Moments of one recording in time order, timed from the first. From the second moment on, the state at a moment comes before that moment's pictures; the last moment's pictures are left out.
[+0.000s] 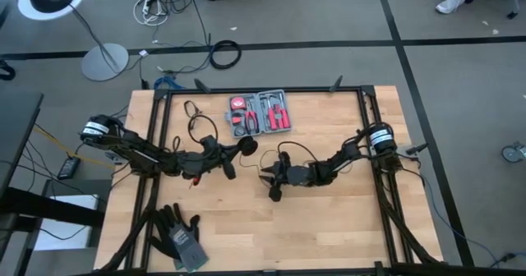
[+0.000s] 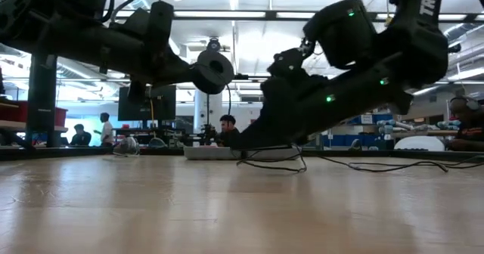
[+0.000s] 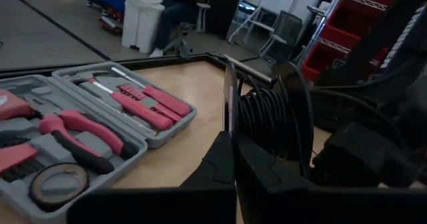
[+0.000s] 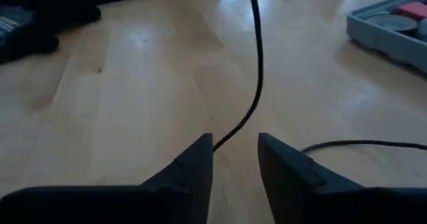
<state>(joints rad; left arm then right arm) -0.20 1.45 0.33 1.01 -0.71 -0.48 0.21 2.04 0.76 0.89 0.42 0.29</state>
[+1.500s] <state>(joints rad) -0.23 1.45 0.33 0.90 -0.50 -0.40 -0.04 1.50 0.84 -0.02 0.29 0.41</state>
